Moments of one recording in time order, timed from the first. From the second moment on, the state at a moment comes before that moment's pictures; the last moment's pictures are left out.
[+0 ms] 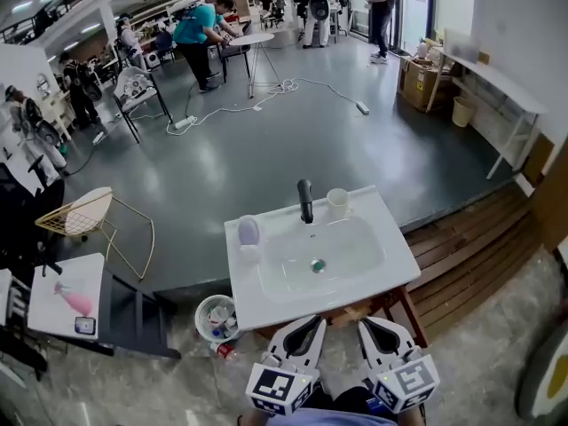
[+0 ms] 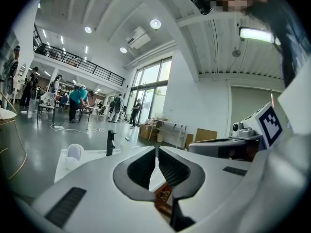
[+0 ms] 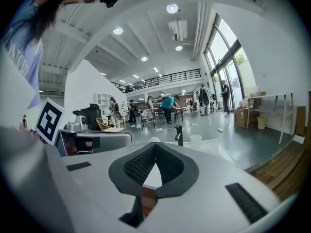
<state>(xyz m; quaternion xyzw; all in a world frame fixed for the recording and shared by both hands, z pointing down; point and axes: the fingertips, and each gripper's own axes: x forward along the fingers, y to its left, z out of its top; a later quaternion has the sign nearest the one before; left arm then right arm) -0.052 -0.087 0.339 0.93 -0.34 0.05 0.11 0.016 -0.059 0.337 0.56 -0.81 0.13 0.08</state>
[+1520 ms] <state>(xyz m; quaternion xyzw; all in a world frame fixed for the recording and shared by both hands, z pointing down) 0.051 -0.275 0.393 0.90 -0.39 0.12 0.14 0.109 -0.313 0.387 0.46 -0.86 0.13 0.15</state>
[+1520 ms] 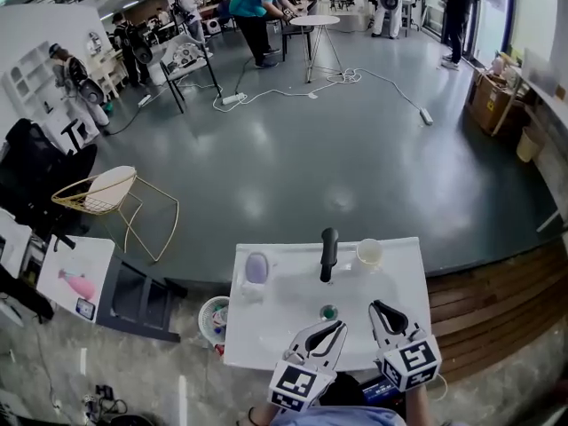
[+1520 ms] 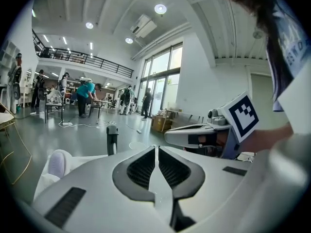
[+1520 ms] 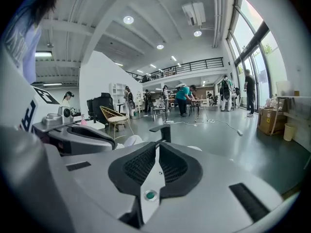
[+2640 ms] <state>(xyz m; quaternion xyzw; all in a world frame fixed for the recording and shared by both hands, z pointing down) 0.071 -0.358 0.453 0.88 -0.41 0.13 0.19 0.138 -0.492 0.554 0.49 -0.82 0.17 0.23</state>
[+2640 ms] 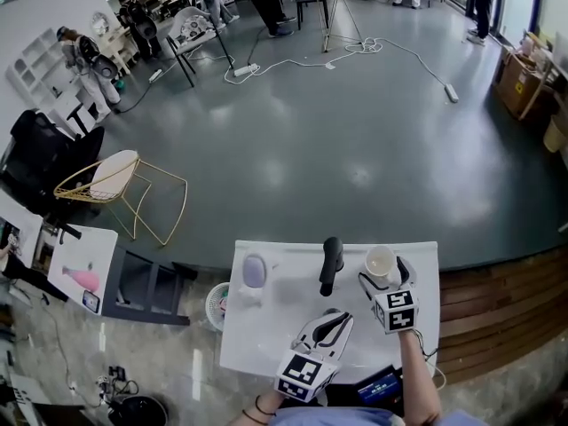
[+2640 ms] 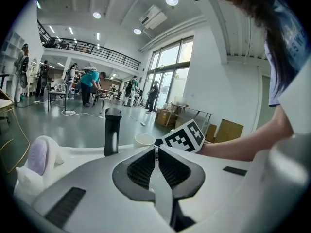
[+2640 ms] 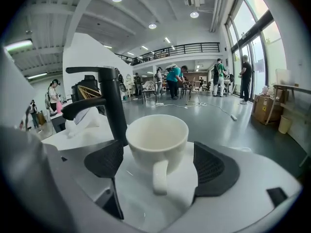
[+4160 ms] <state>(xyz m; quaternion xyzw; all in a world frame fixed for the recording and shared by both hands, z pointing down) 0.010 -0.345 0.457 0.86 -0.45 0.14 0.20 0.113 -0.480 0.540 0.47 -0.85 0.13 0.21</state>
